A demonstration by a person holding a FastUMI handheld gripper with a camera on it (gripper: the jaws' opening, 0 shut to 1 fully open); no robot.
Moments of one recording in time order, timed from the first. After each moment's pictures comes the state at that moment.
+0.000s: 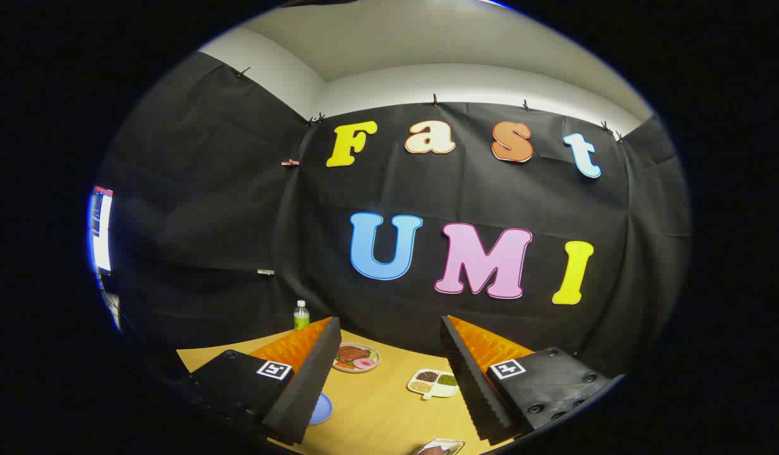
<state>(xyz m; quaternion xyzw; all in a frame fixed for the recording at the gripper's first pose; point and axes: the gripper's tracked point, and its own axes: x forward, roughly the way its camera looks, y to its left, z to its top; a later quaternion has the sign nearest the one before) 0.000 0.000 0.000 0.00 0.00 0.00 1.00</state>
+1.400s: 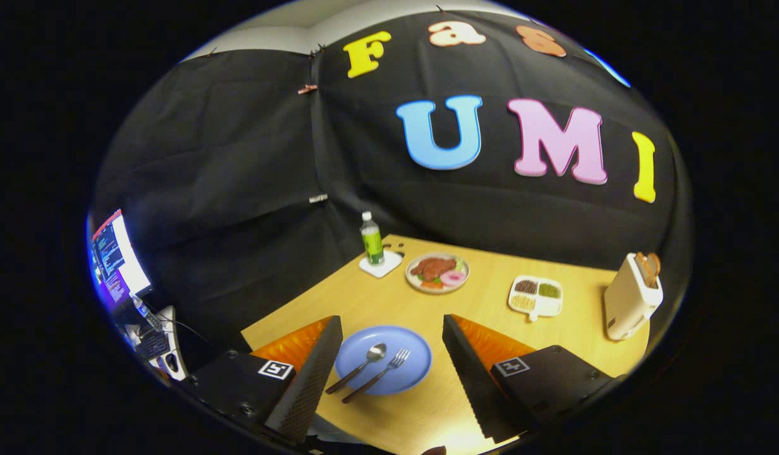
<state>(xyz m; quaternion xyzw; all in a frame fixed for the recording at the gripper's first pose) 0.022 0.132 -0.164 0.12 0.27 0.12 0.95</state>
